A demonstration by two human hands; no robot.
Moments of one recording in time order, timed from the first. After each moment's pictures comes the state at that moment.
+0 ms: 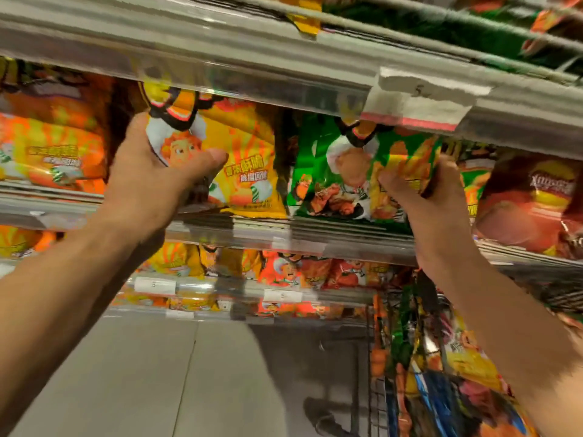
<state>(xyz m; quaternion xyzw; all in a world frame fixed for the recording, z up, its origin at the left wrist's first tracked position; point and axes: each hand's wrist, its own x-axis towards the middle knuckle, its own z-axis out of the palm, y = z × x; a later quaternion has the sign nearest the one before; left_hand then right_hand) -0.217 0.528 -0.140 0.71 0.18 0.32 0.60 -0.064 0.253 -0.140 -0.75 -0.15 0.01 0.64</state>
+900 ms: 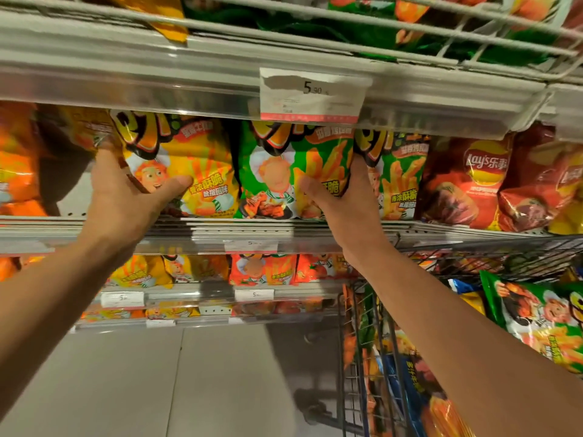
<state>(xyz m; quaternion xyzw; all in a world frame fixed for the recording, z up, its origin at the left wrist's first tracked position) -0.187 0.510 -0.165 0.78 0.31 0.25 0.48 -0.063 0.258 -0.149 -0.79 -0.16 0.05 0.59</state>
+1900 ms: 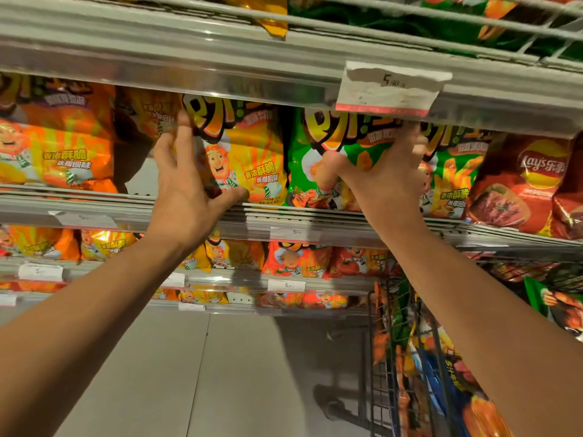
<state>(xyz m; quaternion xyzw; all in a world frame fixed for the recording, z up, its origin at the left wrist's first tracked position) -0.211 0.506 -0.169 0.88 0.24 0.26 0.33 -0.071 0.291 -0.136 -0.88 -0.17 -0.14 0.43</state>
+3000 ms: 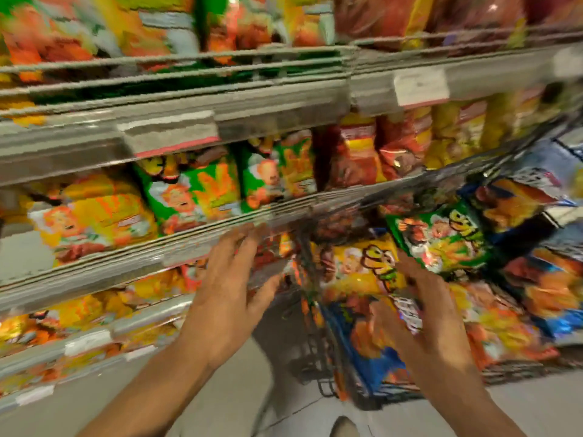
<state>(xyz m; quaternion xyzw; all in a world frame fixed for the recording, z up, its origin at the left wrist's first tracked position) -0.223 0.308 -0.134 0.93 -0.07 0.07 0.36 -0.244 0.041 -0.127 -0.90 -0.02 -0.04 0.43</state>
